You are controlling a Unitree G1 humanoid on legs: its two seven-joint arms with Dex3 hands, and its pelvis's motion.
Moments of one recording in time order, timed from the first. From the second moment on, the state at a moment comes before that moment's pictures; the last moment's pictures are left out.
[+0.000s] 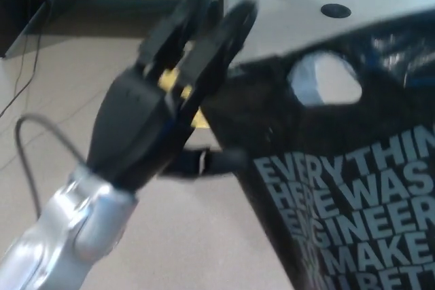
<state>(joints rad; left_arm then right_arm) -0.37 0.49 -0.27 -0.19 0.68 -0.34 0.31 -0.28 -0.45 -0.18 1.34 0.02 0.10 -0.13</state>
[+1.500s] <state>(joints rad) 0.43 0.45 -0.11 1.04 0.58 -0.68 0.60 0.14 -0.45 -0.04 1.26 -0.06 -0.16 -0.03</state>
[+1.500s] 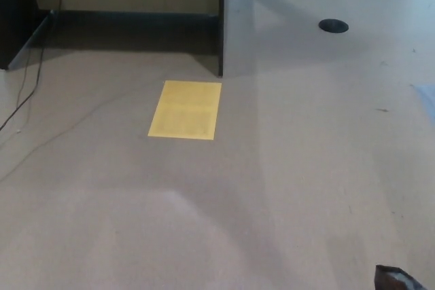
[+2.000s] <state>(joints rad) 0.40 0.41 -0.05 1.16 0.48 -0.71 0.56 0.28 -0.49 -0.04 1.24 -0.07 -0.40 0.07</state>
